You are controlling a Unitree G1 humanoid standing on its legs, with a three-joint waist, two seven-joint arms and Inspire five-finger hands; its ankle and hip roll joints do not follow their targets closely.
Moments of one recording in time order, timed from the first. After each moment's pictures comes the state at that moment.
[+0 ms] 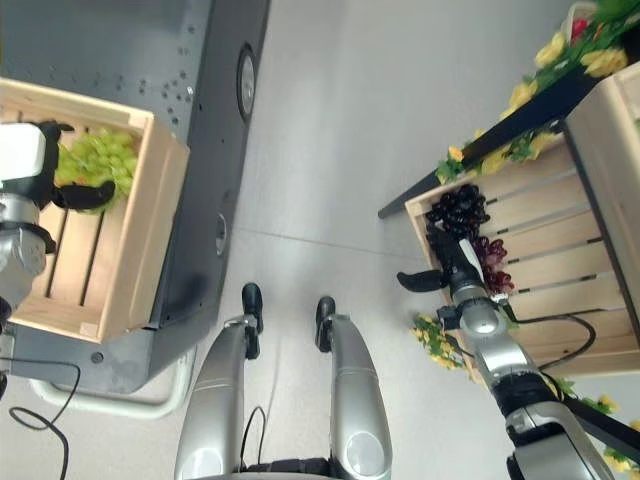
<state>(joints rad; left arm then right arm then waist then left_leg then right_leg) -0.88 1.00 -0.62 0.97 0.40 -0.05 0.50 -0.40 -0.71 0.32 0.58 0.35 -0.06 -0.12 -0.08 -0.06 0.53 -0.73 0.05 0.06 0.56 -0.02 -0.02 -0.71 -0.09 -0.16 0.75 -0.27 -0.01</state>
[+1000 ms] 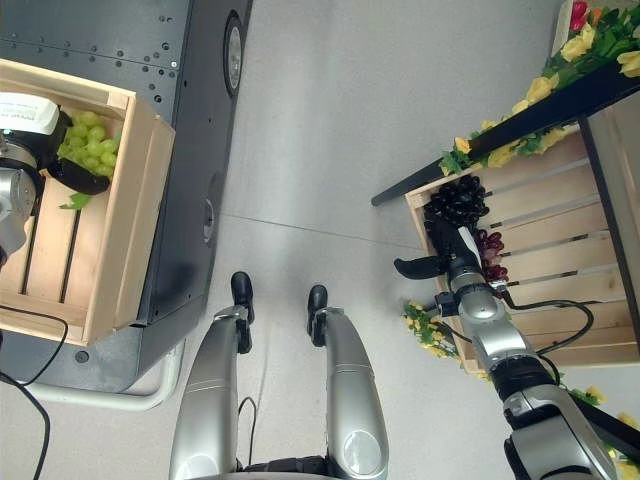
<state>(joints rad) -1.15 0.98 -0.82 1.05 0.63 0.22 -0.02 -0.48 -0.72 0.37 0.61 0.41 -0.06 -0.10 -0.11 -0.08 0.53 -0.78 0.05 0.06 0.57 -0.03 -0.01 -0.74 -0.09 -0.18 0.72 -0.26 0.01</state>
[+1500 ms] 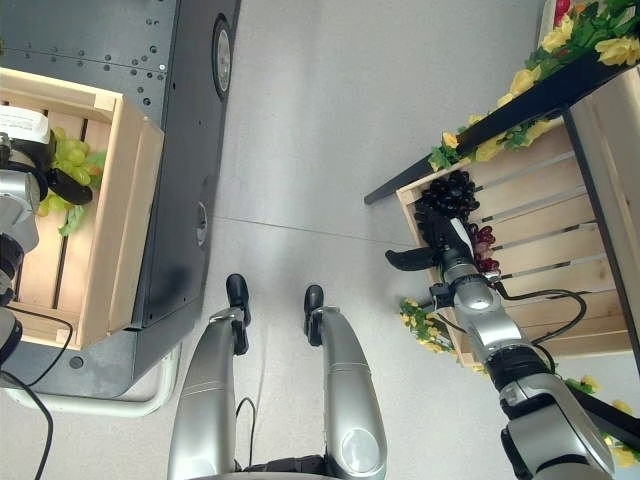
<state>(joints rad) -1.18 0.94 -0.86 1.12 0.71 0.20 -0.01 -0.51 -0.72 0.40 0.63 0.48 -0.09 -0.09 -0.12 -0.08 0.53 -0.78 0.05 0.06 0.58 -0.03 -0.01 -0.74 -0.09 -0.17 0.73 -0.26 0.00</state>
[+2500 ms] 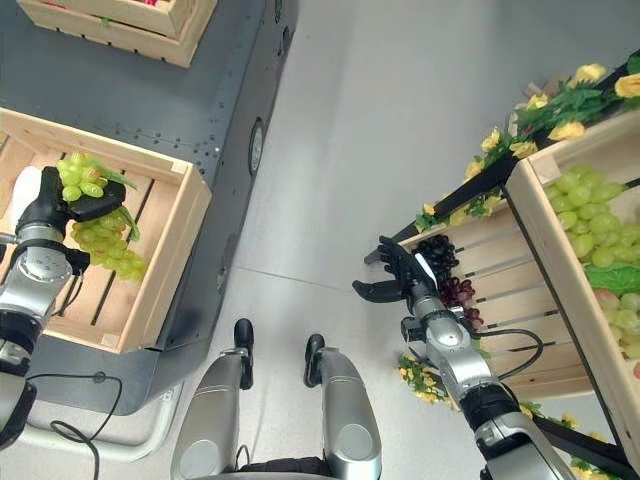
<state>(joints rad) -0.61 0.84 -0.31 0.86 -0.11 -0.13 0.34 -0.28 -0.56 0.35 0.50 0.48 -0.13 -0.04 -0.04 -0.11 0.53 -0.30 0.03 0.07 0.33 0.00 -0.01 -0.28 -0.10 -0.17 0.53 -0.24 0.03</state>
